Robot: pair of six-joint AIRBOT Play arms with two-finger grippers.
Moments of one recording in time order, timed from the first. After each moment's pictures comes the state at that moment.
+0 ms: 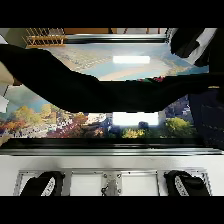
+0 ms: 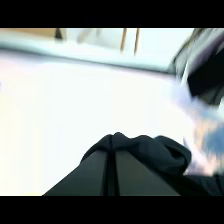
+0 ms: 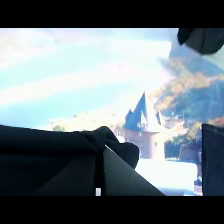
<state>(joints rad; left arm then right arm) 0.06 -0.64 1.53 1.21 -1.10 -1.66 -0.14 -0.56 1.29 -1.31 1.12 1.44</state>
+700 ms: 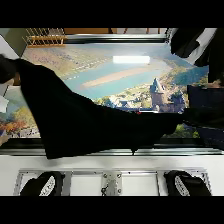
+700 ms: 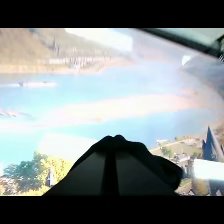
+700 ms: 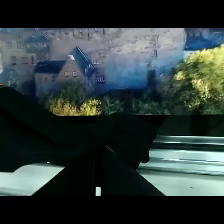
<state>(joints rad) 0.14 -0.90 1.38 1.16 -1.05 -1.66 -0.14 -0.76 1.05 -1.17 1.48 1.66</state>
